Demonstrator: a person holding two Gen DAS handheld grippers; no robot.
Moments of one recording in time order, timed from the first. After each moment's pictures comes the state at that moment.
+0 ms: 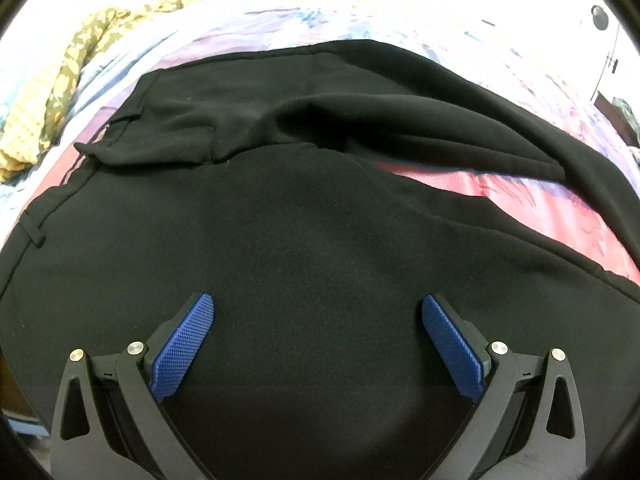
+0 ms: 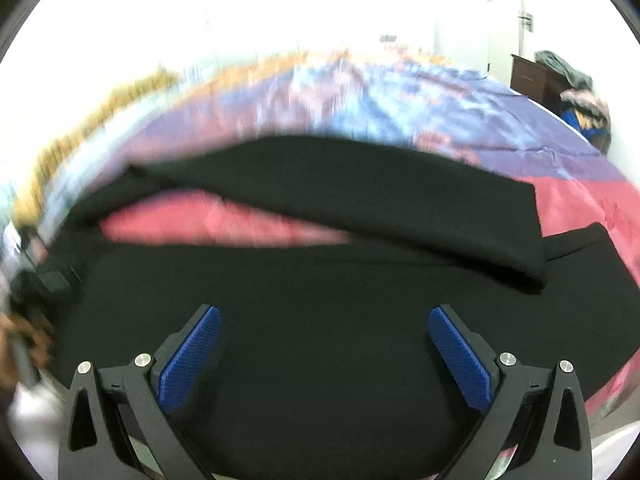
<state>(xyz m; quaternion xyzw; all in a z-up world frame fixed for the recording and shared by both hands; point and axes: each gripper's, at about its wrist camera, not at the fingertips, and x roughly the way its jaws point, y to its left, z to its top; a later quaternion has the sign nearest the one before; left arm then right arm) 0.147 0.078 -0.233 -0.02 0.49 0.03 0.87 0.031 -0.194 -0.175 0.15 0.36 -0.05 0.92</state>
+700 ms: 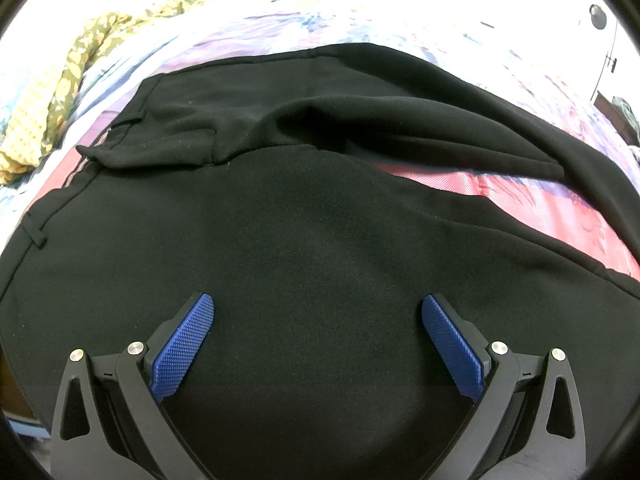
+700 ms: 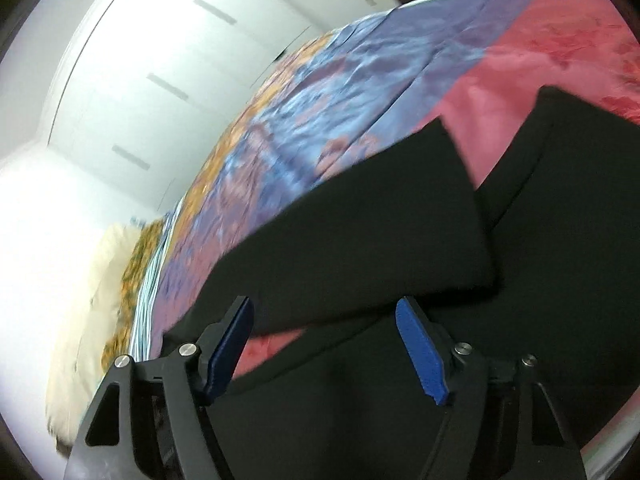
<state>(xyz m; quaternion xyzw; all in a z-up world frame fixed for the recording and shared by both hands) 0.147 0.077 -0.232 -0.01 0.48 0.03 0.87 0.040 -0.306 -0.199 0.45 0.29 -0.13 0.83</state>
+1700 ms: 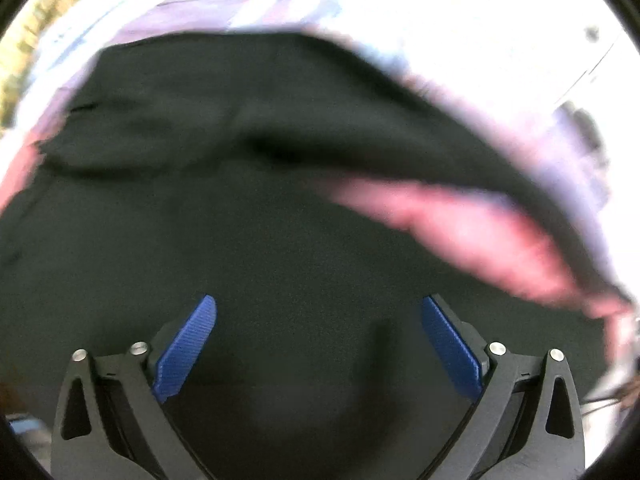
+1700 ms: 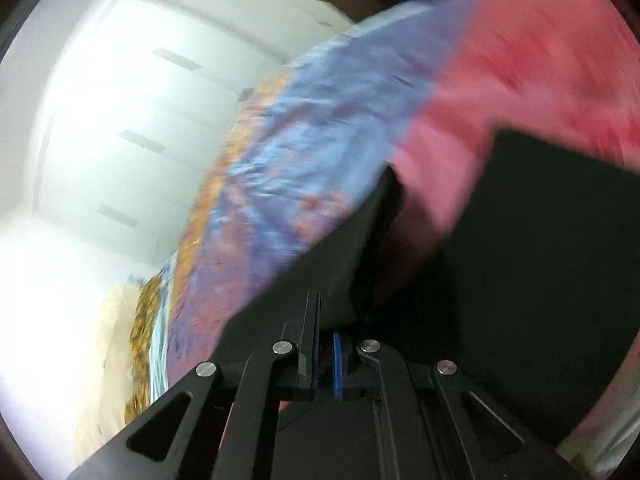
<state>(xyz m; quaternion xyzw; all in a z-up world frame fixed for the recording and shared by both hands) 0.193 0.094 -0.179 -0.14 0.55 -0.10 0.82 0.033 -0.332 -0.149 0.46 0.26 -0.13 0.84</state>
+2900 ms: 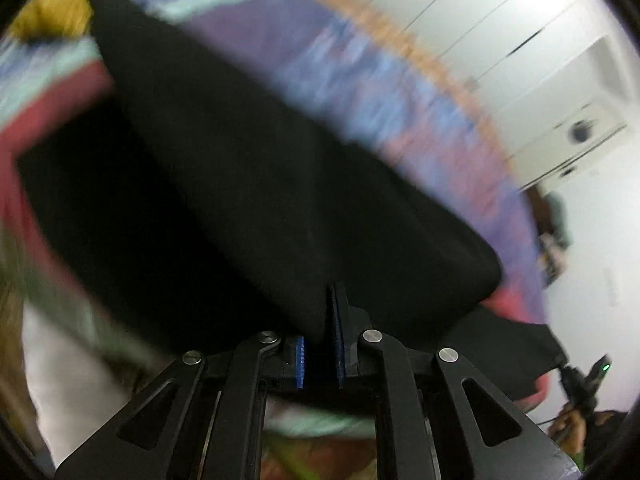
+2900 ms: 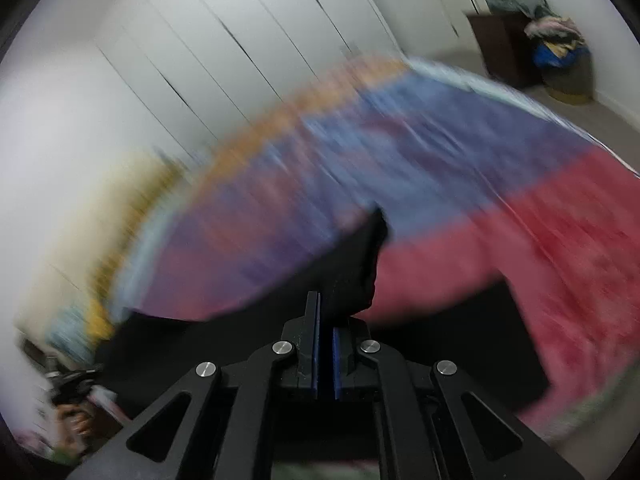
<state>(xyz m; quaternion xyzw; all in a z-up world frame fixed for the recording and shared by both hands) 0.071 0.163 -0.155 -0.26 0.53 -0.05 0.81 0.022 -0.368 -0.119 0.25 0.42 -0.06 0.87</state>
